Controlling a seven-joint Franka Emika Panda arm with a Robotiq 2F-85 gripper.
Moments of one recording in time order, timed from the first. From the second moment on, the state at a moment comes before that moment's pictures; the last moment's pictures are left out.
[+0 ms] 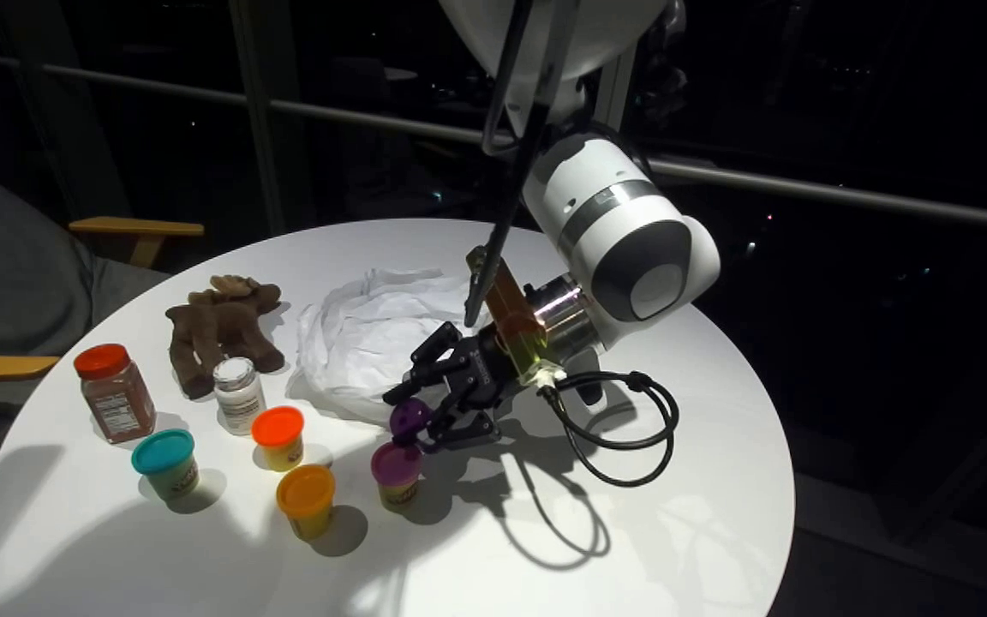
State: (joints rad) arm -0.25 1.06 0.01 -1.38 0.49 1.57 0.08
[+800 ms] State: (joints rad) arm -0.26 1.07 0.00 -1.34 0.49 1.56 0.10
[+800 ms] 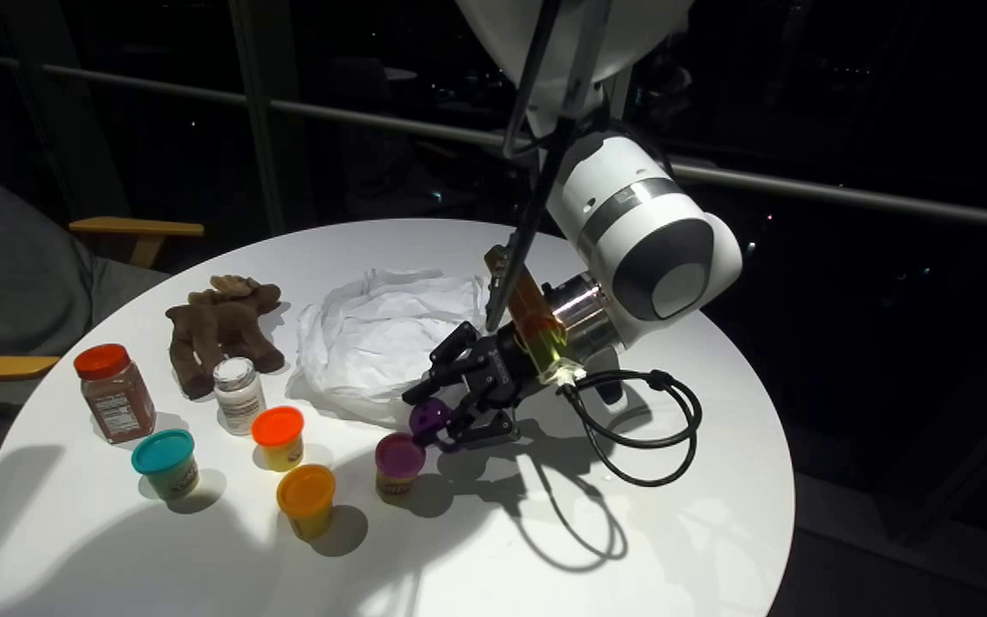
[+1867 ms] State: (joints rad) arm -0.30 1.11 -0.01 -1.30 0.49 1.56 0.10
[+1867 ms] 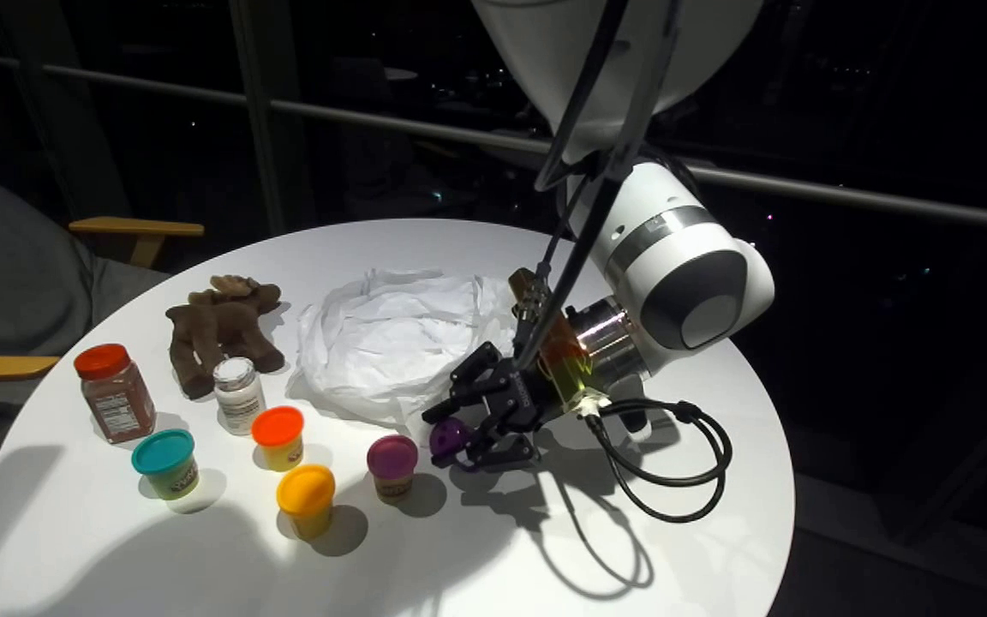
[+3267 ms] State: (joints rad) arm -0.29 1.07 -0.02 -1.27 0.47 1.72 0.15
